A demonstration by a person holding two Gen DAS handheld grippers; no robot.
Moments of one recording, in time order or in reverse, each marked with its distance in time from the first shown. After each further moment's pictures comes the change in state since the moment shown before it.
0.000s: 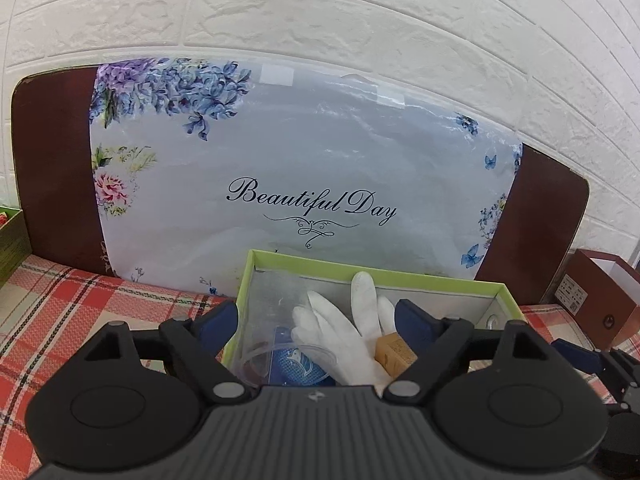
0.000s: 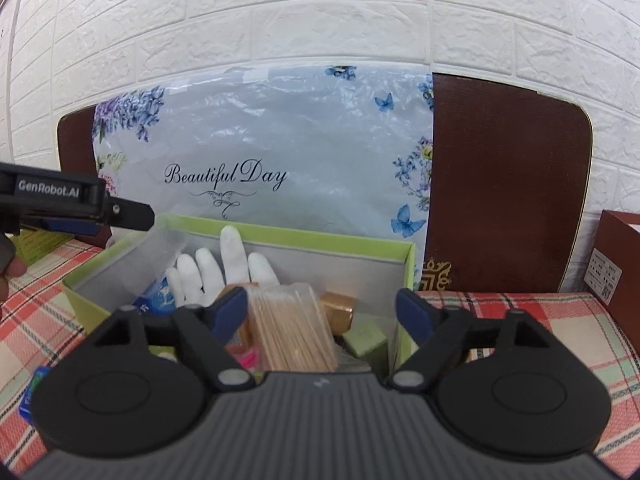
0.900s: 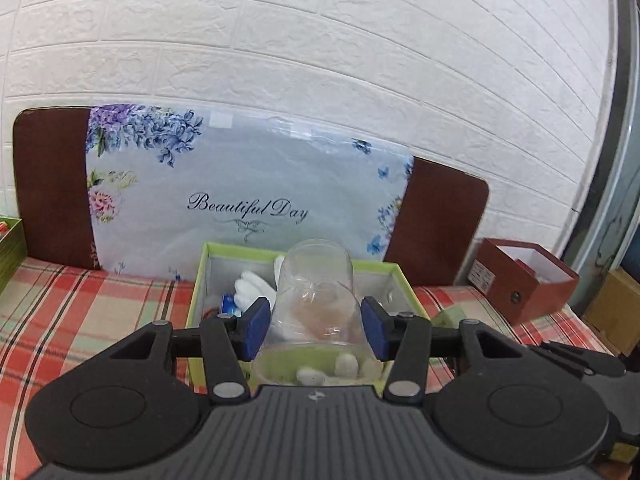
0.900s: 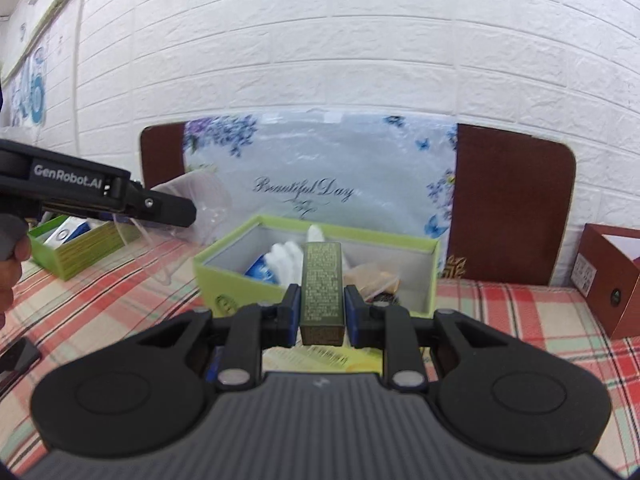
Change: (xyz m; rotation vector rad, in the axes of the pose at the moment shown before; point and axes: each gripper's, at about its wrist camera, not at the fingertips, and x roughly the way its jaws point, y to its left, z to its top) left arm -0.108 -0.025 -0.004 0.024 -0.008 -0.159; right arm -0.132 0.038 0.004 -0.039 -0.021 0.086
